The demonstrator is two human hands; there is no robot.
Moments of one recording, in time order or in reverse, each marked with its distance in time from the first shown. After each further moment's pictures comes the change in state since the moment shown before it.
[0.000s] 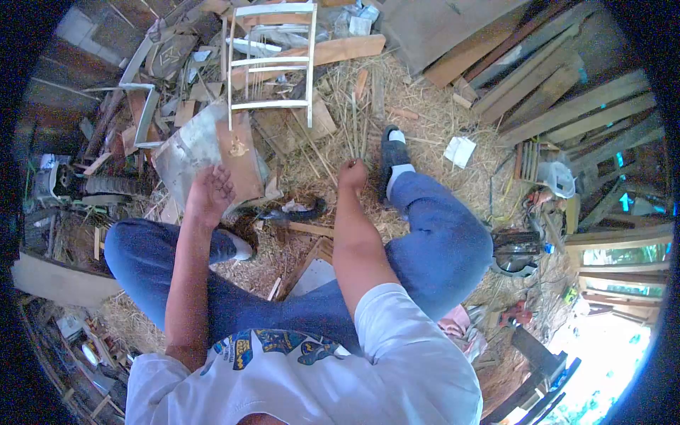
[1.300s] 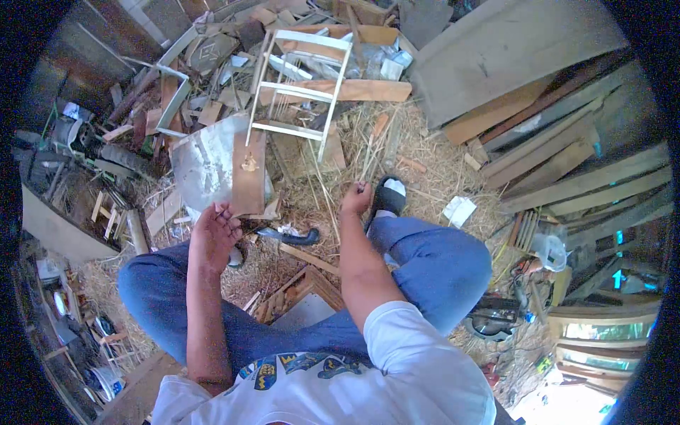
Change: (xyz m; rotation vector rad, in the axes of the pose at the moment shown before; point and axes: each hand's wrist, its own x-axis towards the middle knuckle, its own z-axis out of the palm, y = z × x) left_hand -0.096 -0.040 0.058 -0.178 0.139 0.231; right_hand 0.050 -0.010 0.018 0.269 0.095 -0.148
